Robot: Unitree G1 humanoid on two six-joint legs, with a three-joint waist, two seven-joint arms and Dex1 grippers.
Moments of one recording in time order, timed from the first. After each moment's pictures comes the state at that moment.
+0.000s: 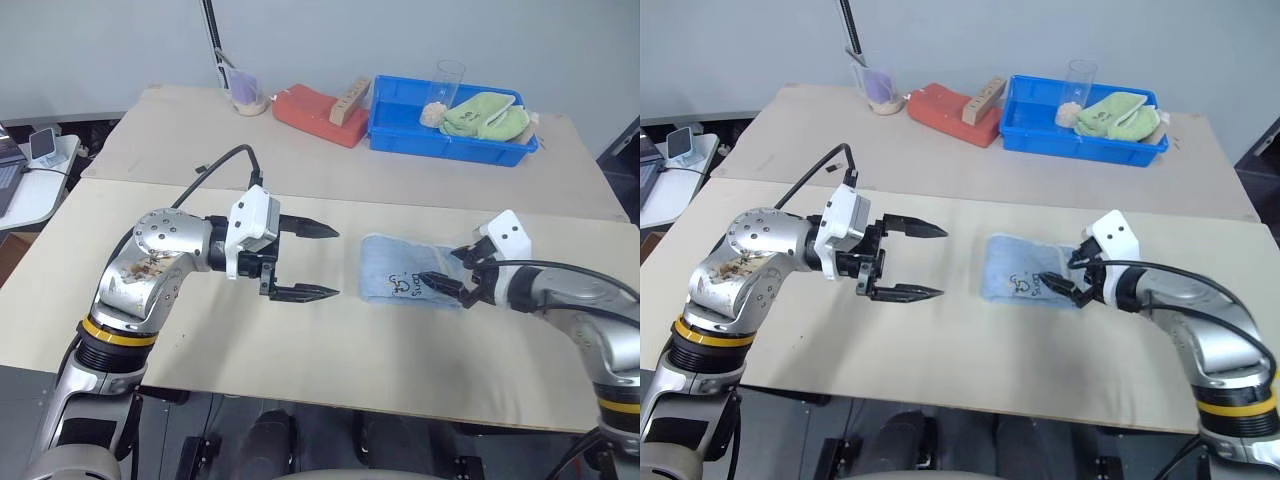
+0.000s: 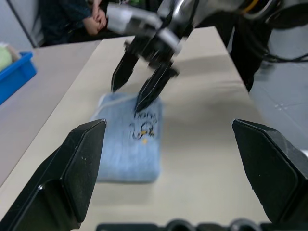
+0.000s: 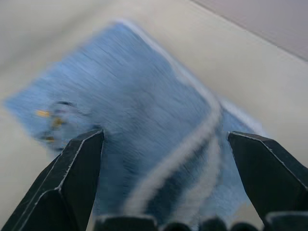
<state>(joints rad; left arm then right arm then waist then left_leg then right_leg) -0.57 0.65 -0.13 -0.26 -0.51 0.42 -1.22 -0.28 -0.74 -0.08 -0.28 0.39 0.85 0.58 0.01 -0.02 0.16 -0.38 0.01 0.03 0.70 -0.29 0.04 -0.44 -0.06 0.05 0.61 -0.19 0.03</state>
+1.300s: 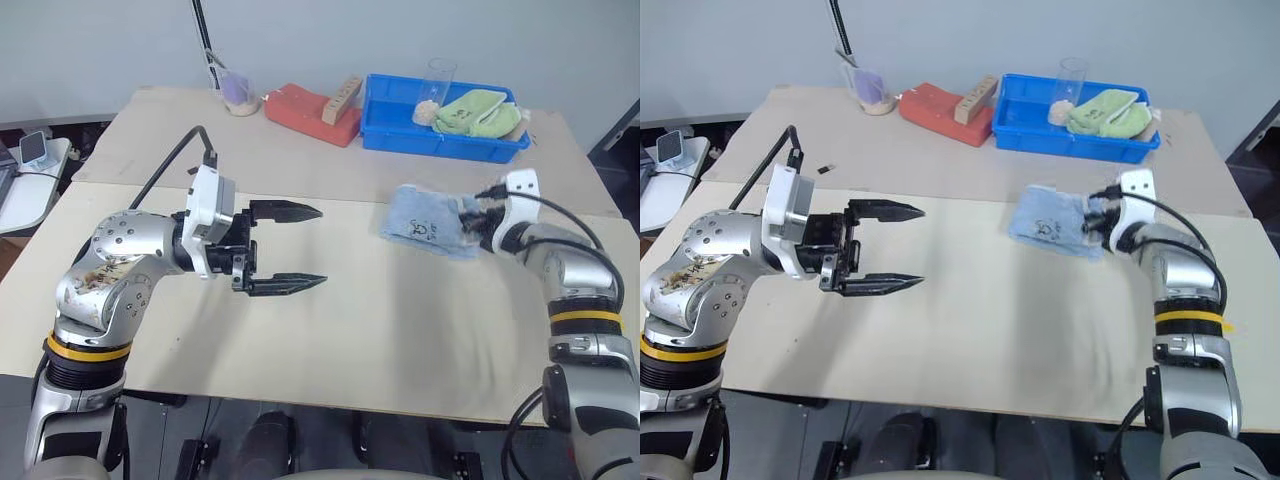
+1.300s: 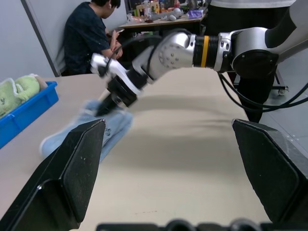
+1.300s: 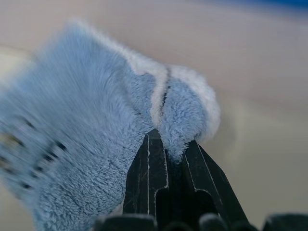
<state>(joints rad) -0.51 0.70 0.02 -0.34 -0.67 0.46 -1.18 -0.71 -0.59 -0.12 0.57 0.24 0.62 0.49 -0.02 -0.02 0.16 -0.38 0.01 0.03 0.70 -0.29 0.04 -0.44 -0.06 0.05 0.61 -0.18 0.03</state>
